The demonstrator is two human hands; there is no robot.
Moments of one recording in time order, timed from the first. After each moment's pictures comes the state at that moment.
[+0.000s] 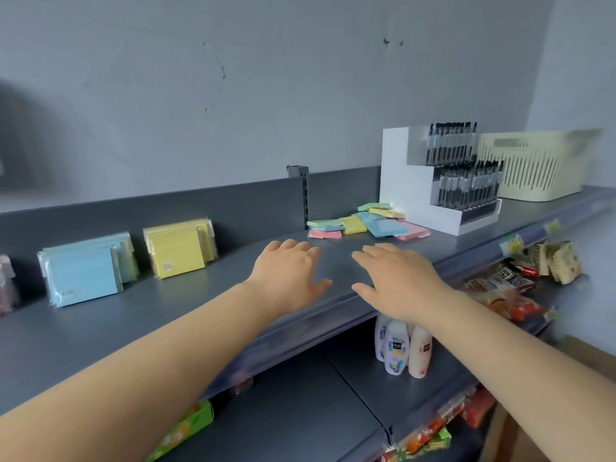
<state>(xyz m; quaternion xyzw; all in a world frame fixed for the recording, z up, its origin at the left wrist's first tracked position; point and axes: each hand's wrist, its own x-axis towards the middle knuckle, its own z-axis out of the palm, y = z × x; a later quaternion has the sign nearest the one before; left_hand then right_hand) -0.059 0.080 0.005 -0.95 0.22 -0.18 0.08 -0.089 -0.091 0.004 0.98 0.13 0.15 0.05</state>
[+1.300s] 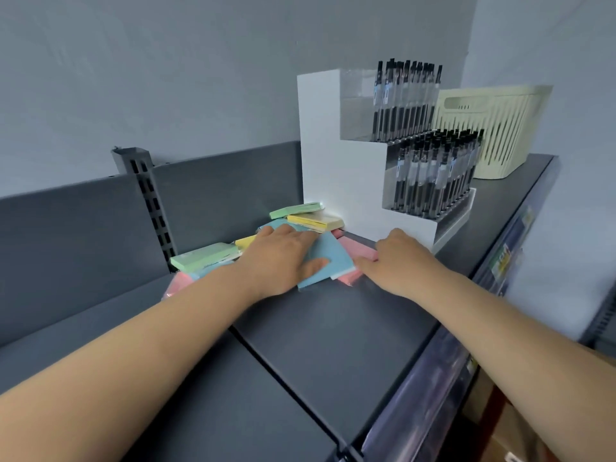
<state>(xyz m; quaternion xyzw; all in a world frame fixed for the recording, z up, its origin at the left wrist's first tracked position) 0.218 -0.091 -0.014 -0.93 0.36 -0.09 0.02 0.157 -0.260 -0.022 0.99 -0.14 0.04 -0.08</state>
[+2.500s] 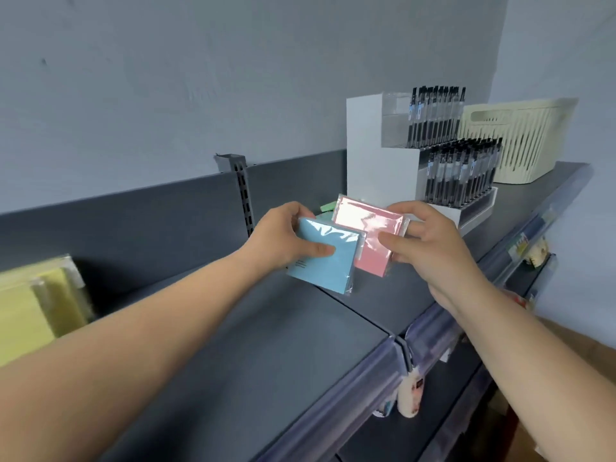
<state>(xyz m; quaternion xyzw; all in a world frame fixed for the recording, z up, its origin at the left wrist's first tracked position) 0.133 0.000 0.017 -0.86 0.22 -0.03 -0.46 0.063 -0.186 -0.010 0.73 0.02 0.25 -0.63</state>
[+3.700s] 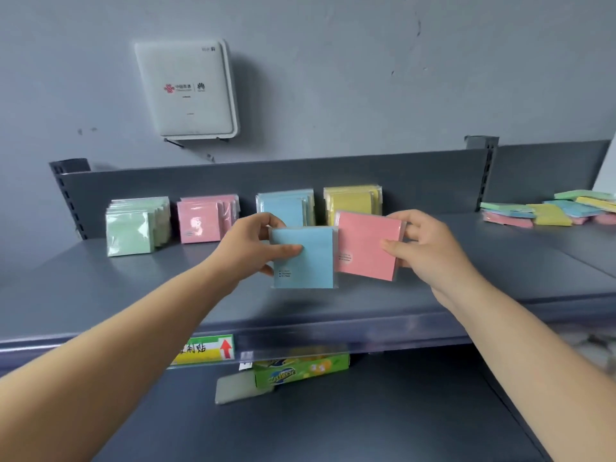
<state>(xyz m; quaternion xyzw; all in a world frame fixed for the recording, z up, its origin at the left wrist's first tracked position) -0.151 0.318 0.006 -0.83 -0.08 -0.19 -0.51 -0.074 0.093 -0.010 0.74 0.24 0.03 -0.63</state>
